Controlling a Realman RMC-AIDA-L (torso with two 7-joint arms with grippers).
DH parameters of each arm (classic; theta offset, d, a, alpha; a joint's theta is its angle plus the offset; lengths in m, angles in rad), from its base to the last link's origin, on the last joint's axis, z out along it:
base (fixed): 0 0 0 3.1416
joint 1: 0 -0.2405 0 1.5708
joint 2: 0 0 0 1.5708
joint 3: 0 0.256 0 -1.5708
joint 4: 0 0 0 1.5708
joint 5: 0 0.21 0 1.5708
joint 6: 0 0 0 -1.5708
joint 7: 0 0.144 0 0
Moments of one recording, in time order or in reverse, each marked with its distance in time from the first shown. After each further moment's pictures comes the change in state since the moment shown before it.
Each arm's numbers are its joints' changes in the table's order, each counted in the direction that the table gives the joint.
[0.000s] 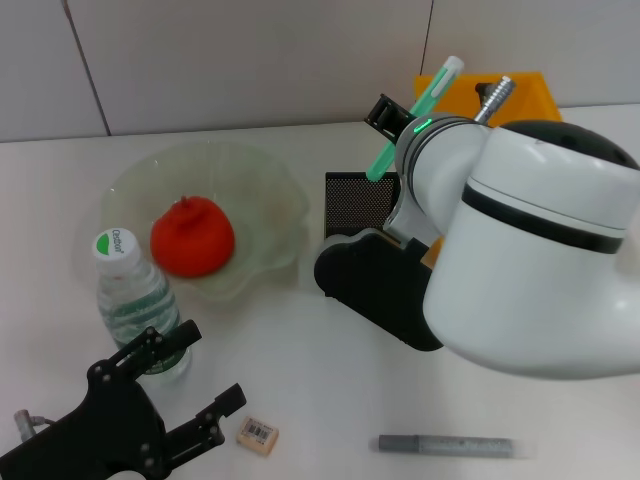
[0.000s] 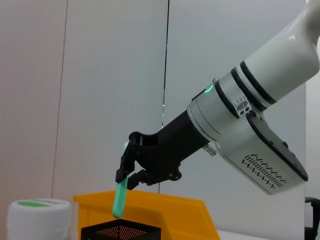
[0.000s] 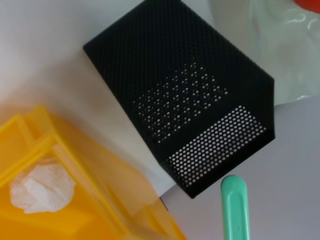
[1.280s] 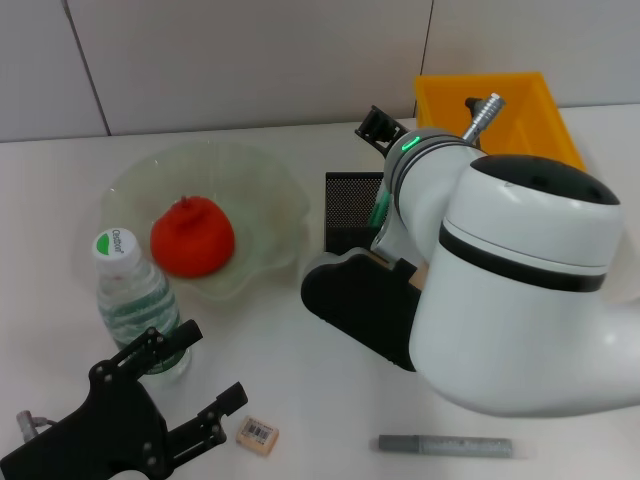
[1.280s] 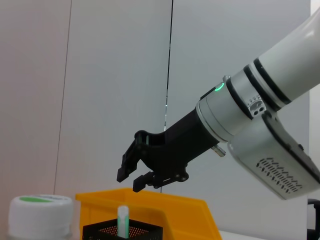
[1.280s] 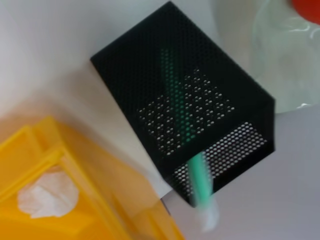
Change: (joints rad) left arm -0.001 -0.002 -0.003 -0.009 -0.002 0.009 0.000; right arm -0.019 0.003 -0.075 0.013 -0.013 0.053 0.068
